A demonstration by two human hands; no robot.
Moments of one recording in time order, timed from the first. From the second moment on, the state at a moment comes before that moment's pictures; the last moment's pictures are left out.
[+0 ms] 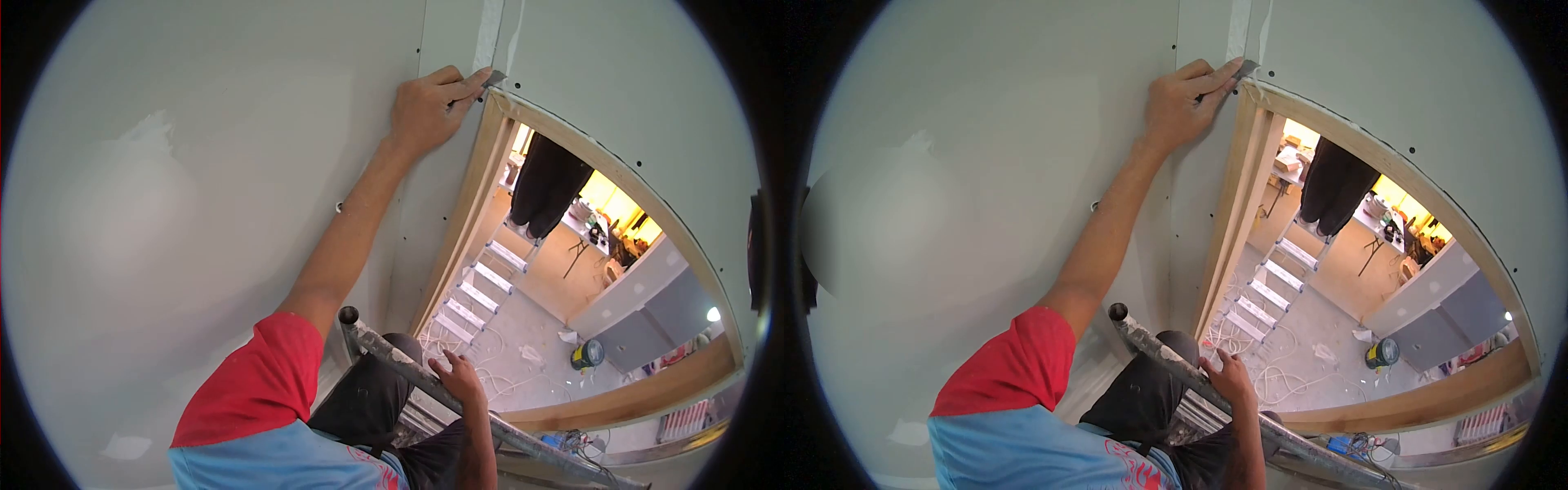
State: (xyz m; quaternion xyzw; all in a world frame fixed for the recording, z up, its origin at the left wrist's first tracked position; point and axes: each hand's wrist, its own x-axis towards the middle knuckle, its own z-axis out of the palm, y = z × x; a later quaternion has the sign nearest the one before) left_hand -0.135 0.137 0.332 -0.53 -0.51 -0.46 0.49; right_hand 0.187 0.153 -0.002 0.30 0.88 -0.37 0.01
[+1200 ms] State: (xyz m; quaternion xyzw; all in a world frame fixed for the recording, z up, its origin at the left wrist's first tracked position) left_hand -0.066 0.142 0.326 -0.35 -0.59 -0.68 0.23; right_hand 0.175 0.172 0.323 0.22 0.76 -0.26 -0.56
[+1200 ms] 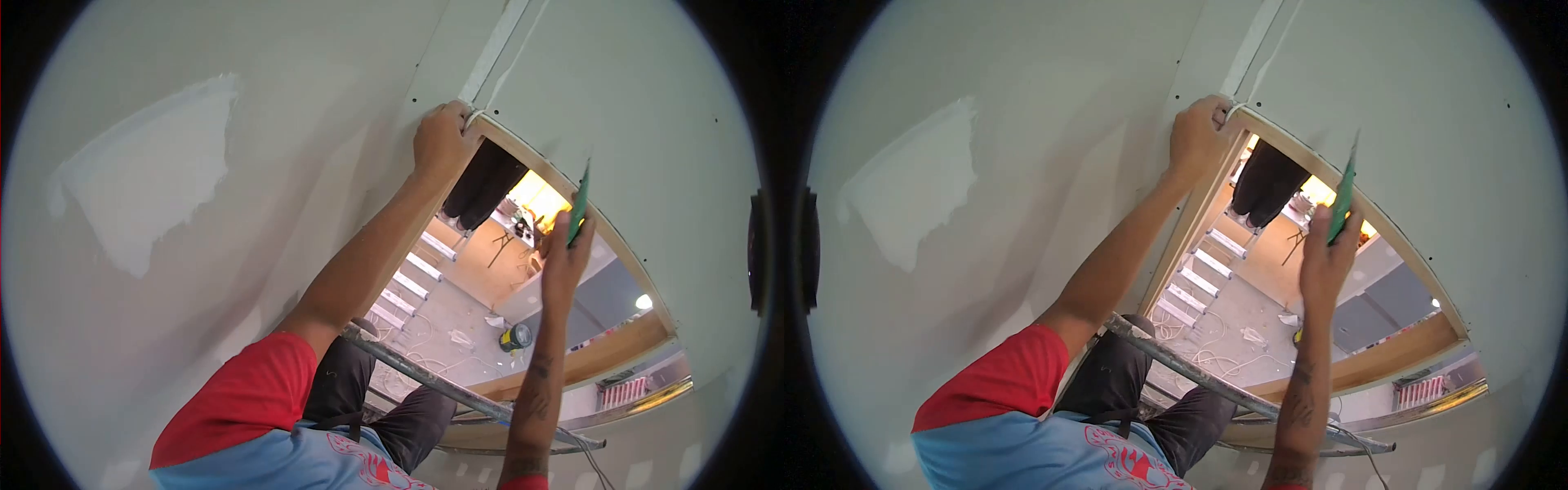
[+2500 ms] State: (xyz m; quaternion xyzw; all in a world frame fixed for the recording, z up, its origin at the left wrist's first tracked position) left_hand -0.091 0.016 0.031 -0.53 -0.82 -0.21 -0.07; right_hand 0.026 0.226 0.568 0.25 0.71 0.29 -0.60
